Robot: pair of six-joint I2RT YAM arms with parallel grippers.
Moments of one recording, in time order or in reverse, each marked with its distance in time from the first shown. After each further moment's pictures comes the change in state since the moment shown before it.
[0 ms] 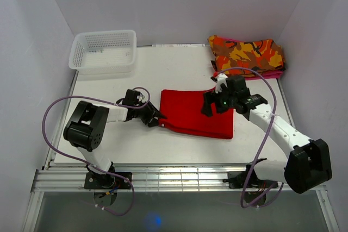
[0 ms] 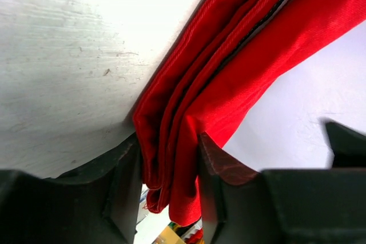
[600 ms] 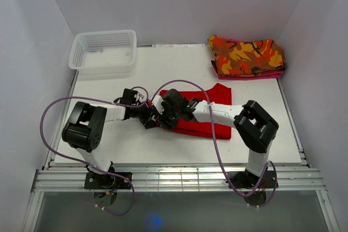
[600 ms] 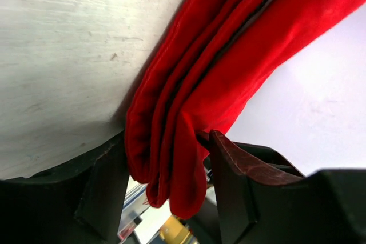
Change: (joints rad) left arm 0.037 -0.010 0.014 -0.076 0.068 0.088; right arm 0.441 0.586 0.248 0.185 0.089 -0.271
